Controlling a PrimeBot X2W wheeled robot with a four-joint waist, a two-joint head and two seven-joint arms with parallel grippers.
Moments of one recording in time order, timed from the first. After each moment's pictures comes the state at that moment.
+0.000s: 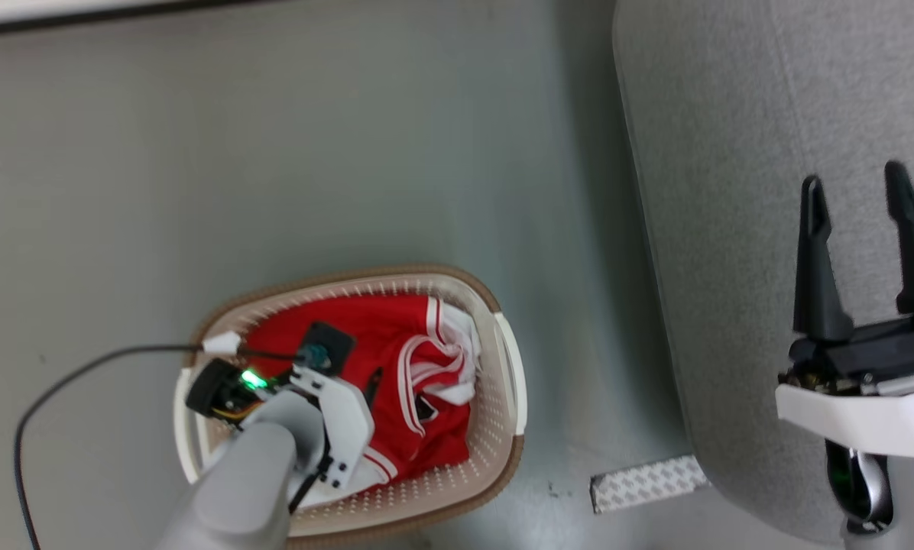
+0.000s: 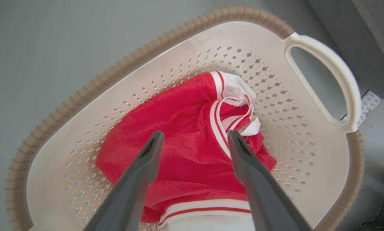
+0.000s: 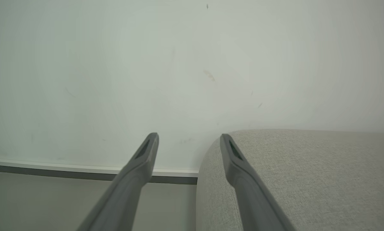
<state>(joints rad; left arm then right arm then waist) -0.66 0.11 -0.41 0.91 0.00 -0.13 0.01 -0.33 -0.05 0.03 -0.09 0.18 0.13 -0.26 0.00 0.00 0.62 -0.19</state>
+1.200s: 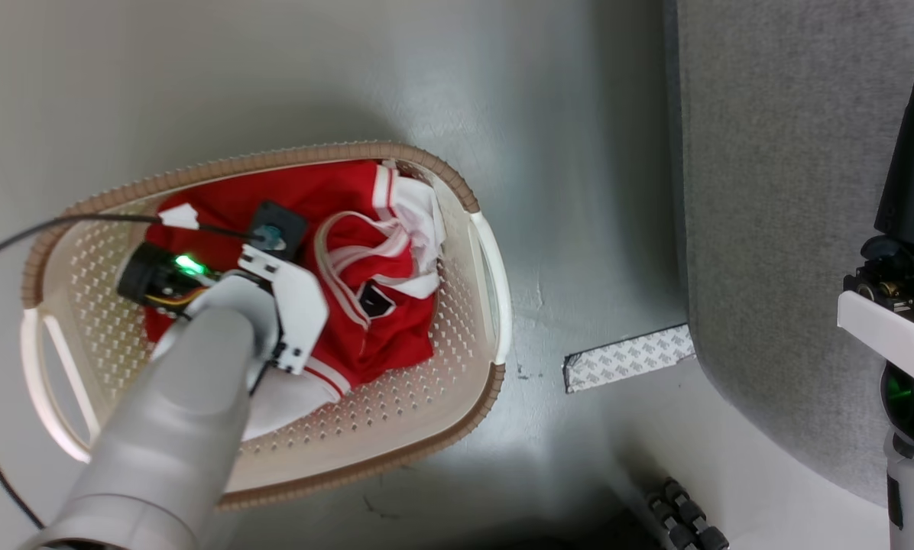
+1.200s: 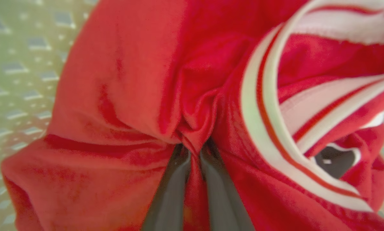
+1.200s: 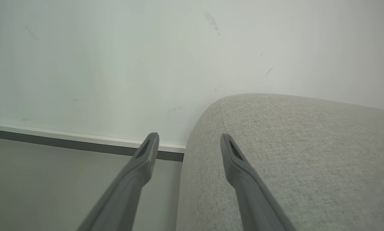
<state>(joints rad) -0.99 0.16 -0.48 1.16 0.02 -0.07 0.00 -0.53 -0.05 -0.01 -0.22 0.17 0.13 -0.26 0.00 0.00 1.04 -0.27</state>
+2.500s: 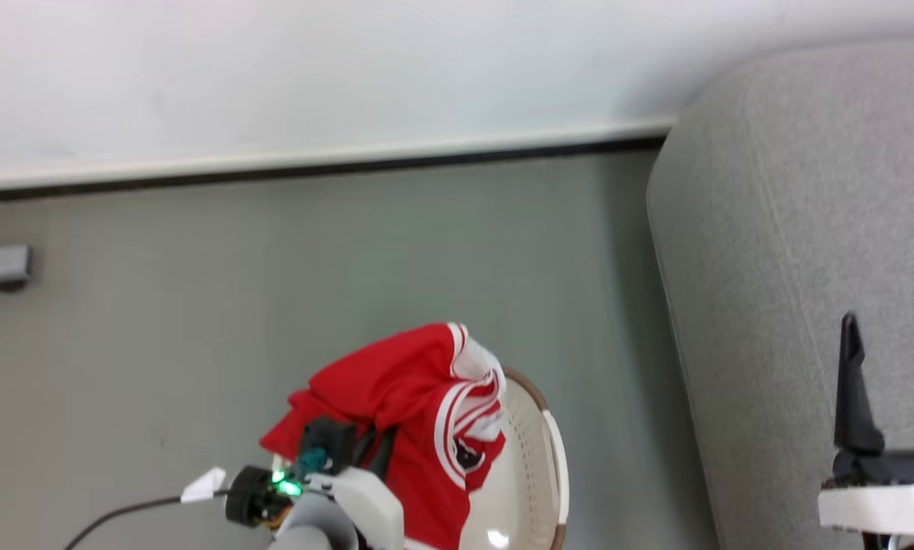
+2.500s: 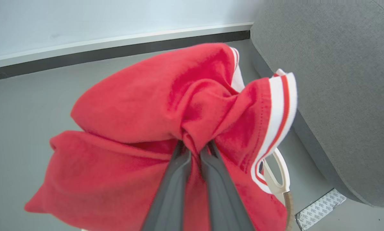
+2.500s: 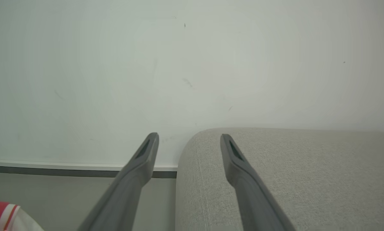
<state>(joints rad) -0.47 0.05 -0.48 0.86 -0.26 -0.01 -0.26 -0.13 -0.05 -0.13 0.02 0.11 0.13 -0.26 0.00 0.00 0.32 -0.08</state>
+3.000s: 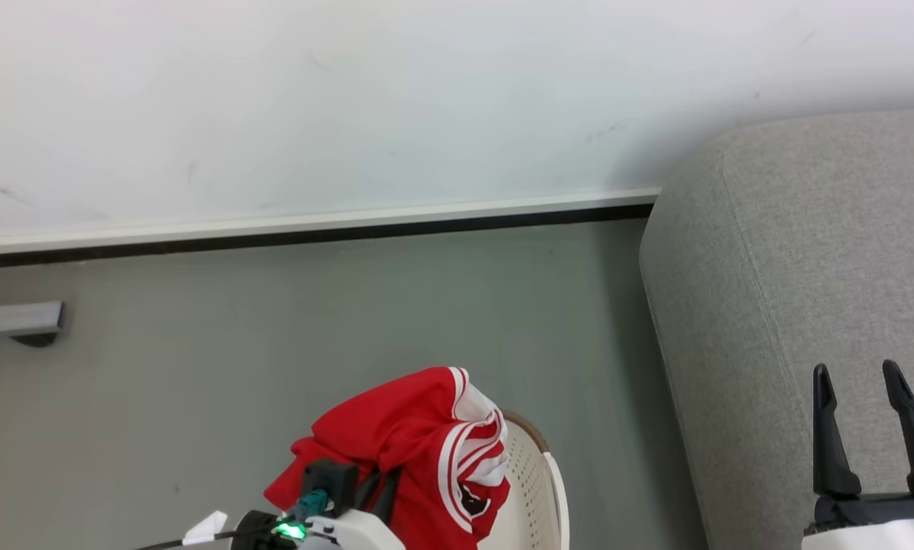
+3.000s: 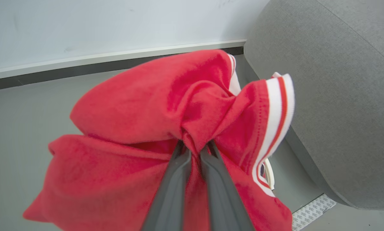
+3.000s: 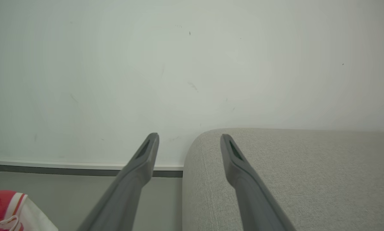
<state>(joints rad) -0.37 0.05 -0.49 0.80 -0.29 0.00 -0.26 -0.05 -0.05 -0.10 0.06 0.11 0.13 -0.26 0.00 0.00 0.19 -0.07</state>
